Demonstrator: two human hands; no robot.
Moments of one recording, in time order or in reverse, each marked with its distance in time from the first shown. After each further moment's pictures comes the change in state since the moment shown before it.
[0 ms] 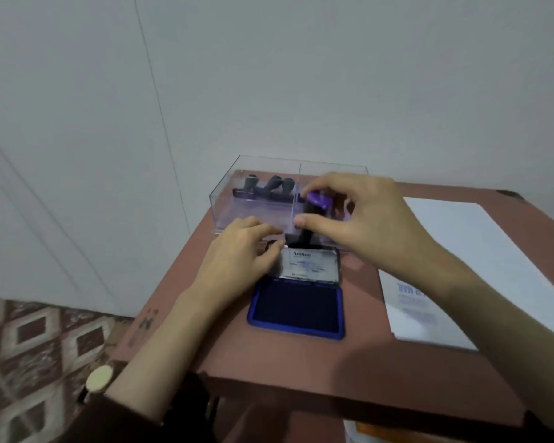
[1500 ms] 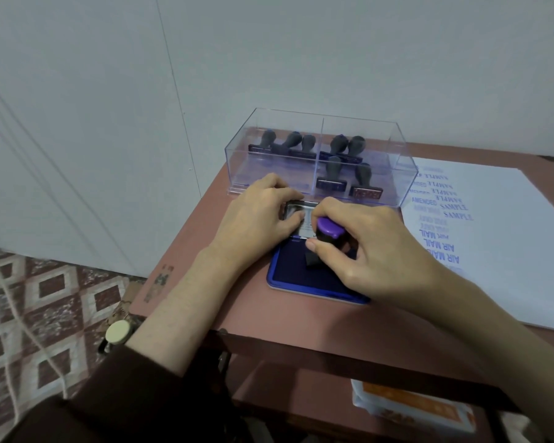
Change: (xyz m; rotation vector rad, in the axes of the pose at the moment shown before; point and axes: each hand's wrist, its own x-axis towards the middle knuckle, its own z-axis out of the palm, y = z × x) left_hand -0.002 0.000 0.002 0.022 -0.103 -0.030; right_hand -0.046 0.003 0.046 -0.045 -0.160 -0.162
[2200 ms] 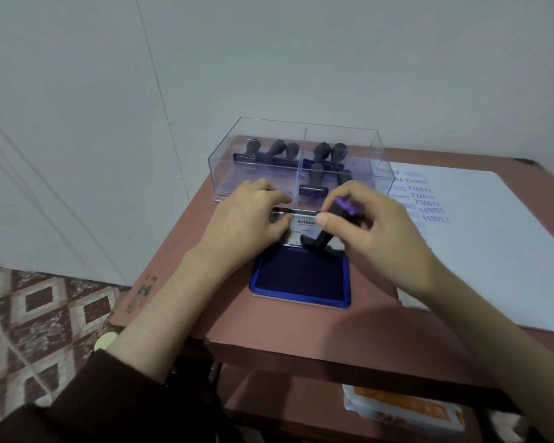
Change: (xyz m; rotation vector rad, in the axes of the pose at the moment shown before) left_hand 0.007 0.013 -0.008 0.108 -0.078 0.005; right_hand -0.003 0.019 -0.012 0.439 0.153 0.357
